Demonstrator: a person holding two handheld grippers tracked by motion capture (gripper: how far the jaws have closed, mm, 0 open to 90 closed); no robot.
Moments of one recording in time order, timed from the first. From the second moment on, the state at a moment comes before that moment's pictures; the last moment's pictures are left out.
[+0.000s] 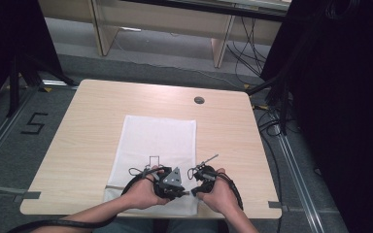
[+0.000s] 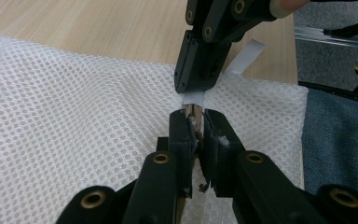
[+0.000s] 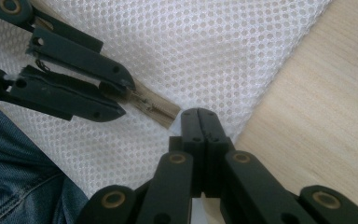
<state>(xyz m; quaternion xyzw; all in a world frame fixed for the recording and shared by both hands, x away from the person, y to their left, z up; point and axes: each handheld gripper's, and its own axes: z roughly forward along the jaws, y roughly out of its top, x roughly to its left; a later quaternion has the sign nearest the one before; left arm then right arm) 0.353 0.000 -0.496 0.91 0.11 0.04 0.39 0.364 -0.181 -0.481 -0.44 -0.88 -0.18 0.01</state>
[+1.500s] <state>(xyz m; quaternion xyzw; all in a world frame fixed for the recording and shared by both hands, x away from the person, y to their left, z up) 0.351 0.011 -0.493 0.91 0.12 0.03 0.40 0.365 -0.182 -0.481 -0.44 -0.88 -0.18 0.02</state>
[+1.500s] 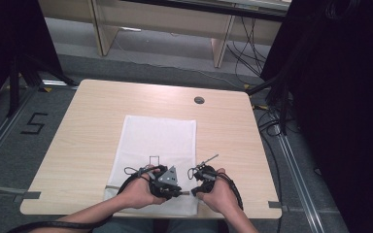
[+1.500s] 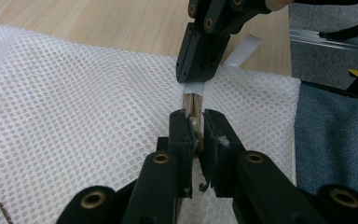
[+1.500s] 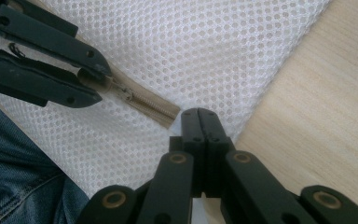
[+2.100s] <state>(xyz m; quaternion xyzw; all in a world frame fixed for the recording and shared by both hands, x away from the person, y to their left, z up) 0.351 0.015 -0.492 0.91 0.12 0.03 0.40 0.364 -0.182 -0.481 -0.44 -0.88 -0.18 0.01</state>
